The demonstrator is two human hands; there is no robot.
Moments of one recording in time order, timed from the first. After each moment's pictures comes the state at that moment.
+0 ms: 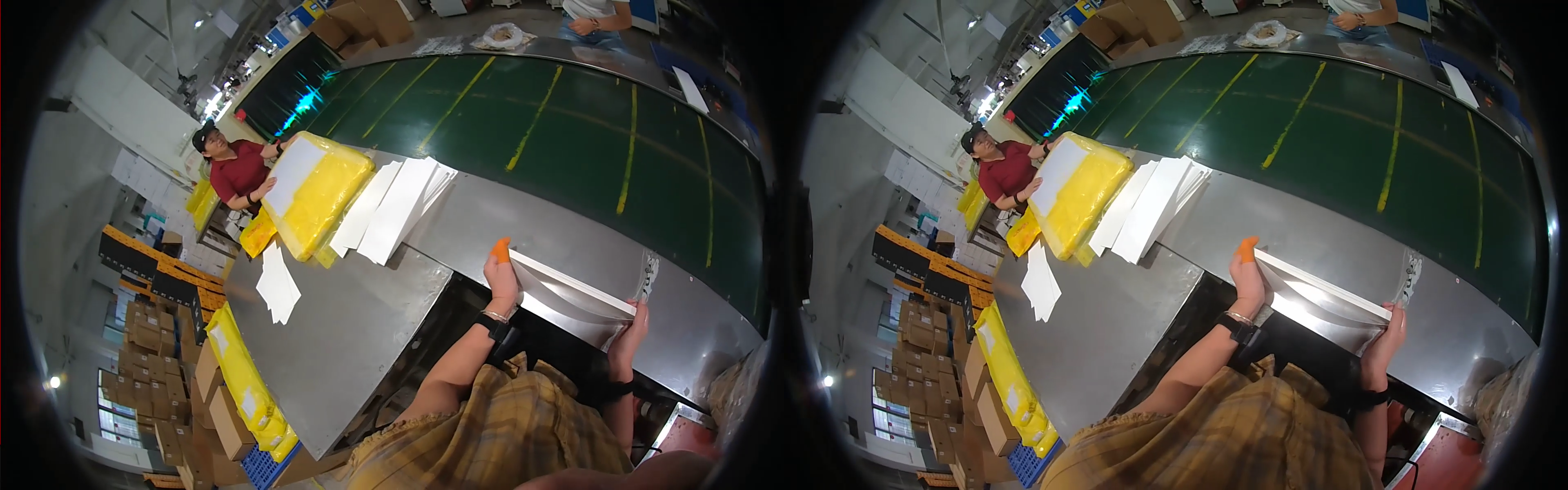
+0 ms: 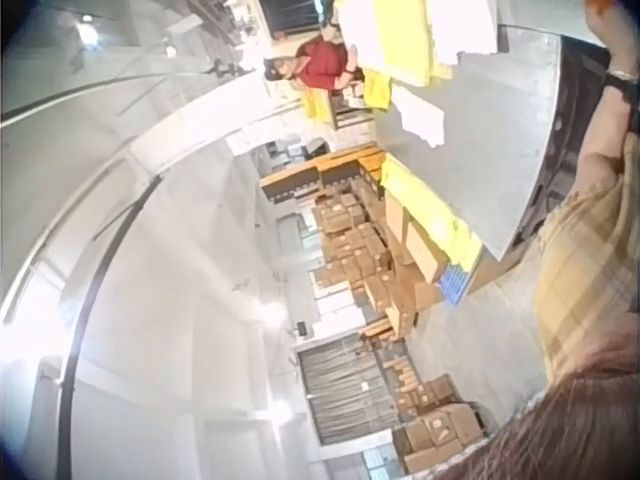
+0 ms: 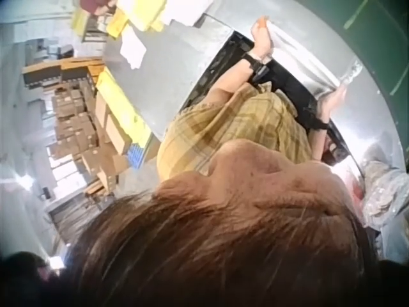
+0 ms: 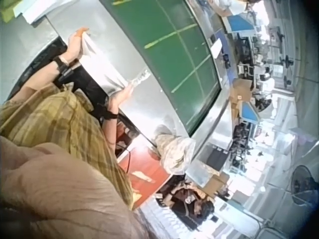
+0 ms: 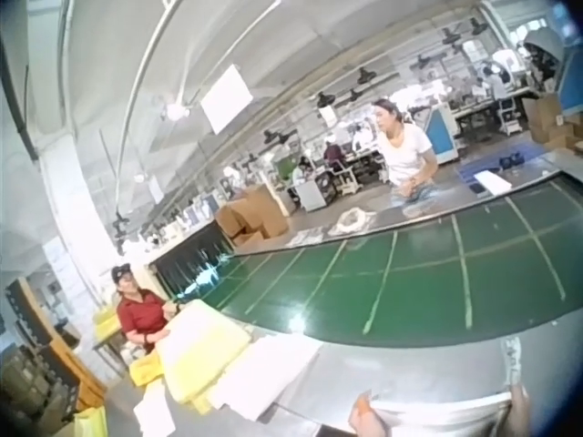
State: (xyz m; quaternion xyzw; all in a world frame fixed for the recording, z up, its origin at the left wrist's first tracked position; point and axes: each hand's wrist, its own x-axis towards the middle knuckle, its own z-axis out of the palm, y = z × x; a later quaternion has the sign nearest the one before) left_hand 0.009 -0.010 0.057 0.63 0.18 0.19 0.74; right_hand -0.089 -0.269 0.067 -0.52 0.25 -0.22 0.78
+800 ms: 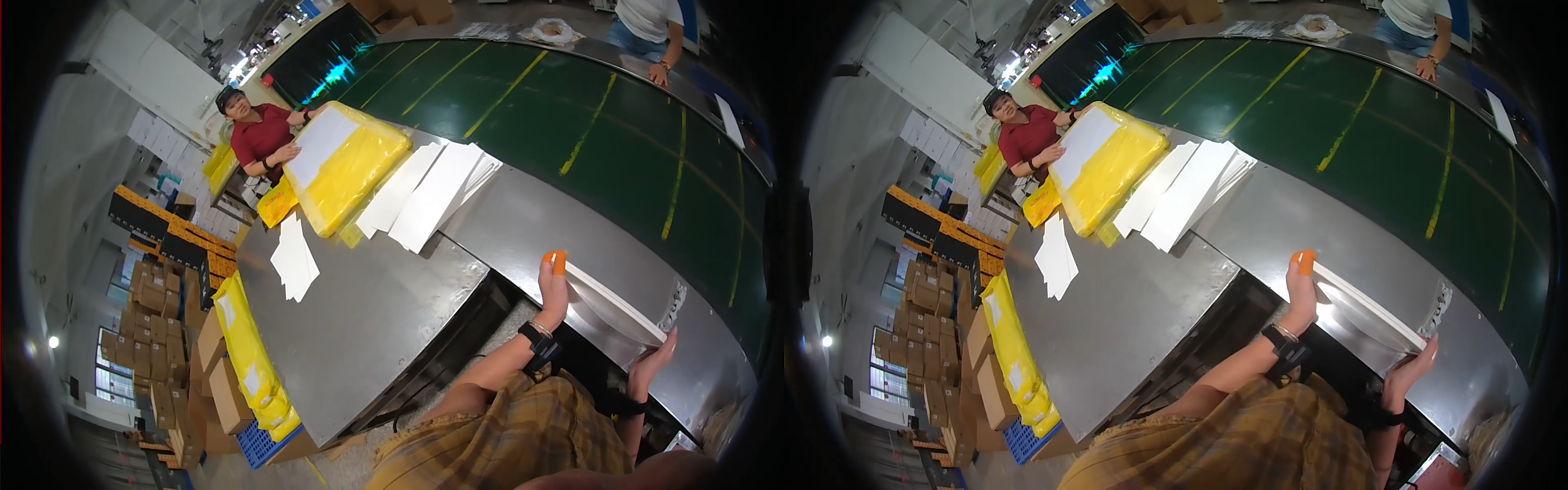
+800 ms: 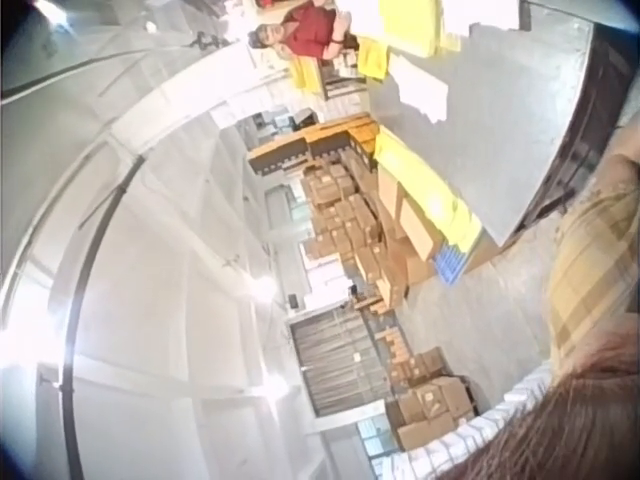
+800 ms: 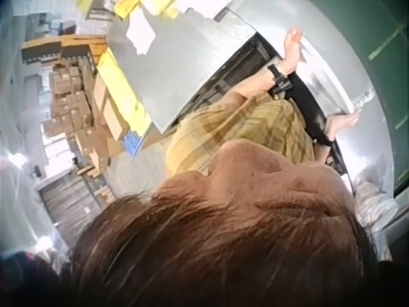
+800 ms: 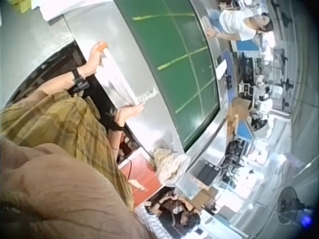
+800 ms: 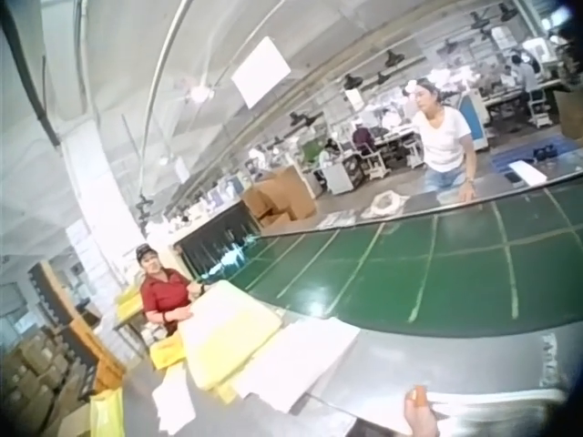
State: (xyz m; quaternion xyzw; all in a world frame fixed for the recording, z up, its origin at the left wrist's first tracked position) left_hand 0.000 -0.032 0.056 0.59 0.19 0.19 0.76; right_hand -0.084 -0.271 0.051 -0.46 0.30 -0.28 0.79
